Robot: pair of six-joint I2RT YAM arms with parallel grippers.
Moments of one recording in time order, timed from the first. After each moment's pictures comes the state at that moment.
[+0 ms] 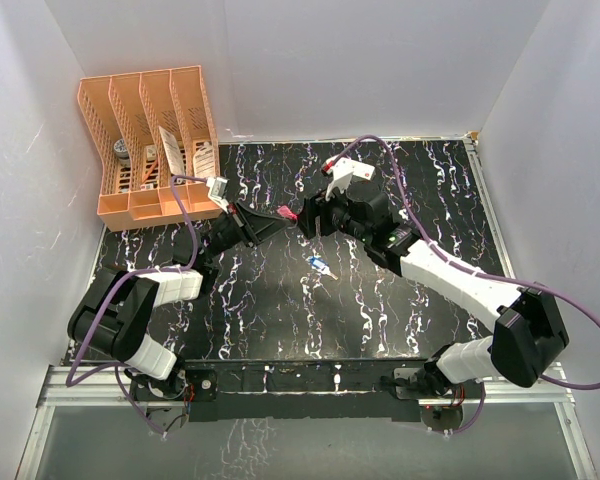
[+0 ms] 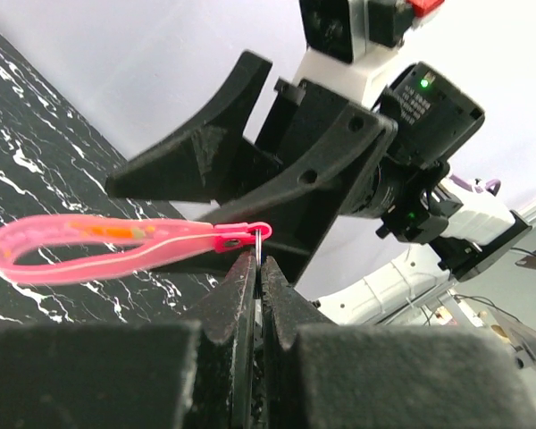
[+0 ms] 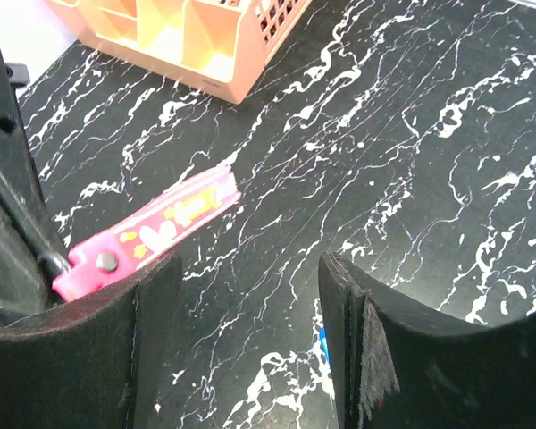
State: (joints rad) left arm -0.40 1.52 0.52 1.44 0.70 -1.20; right arm 0.67 1.35 1.01 0.06 -0.10 0.21
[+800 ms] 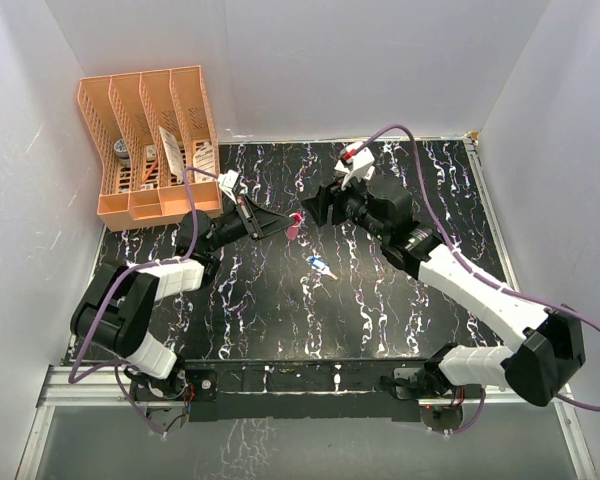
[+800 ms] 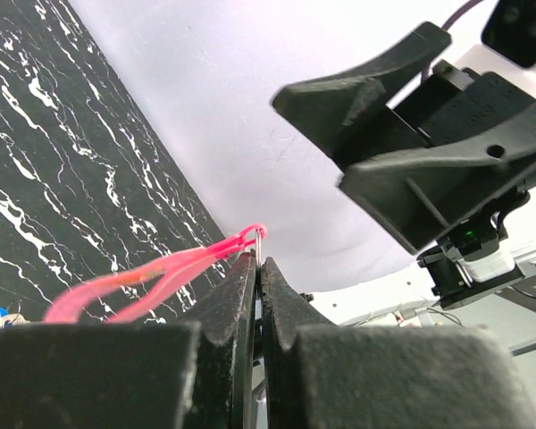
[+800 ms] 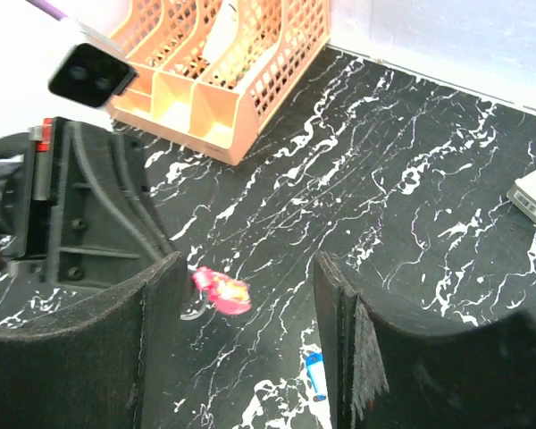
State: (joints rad) left arm -0.39 1.53 0.60 1.17 0.76 -1.23; right arm 0.64 1.26 1.05 0.05 -0.06 0.18
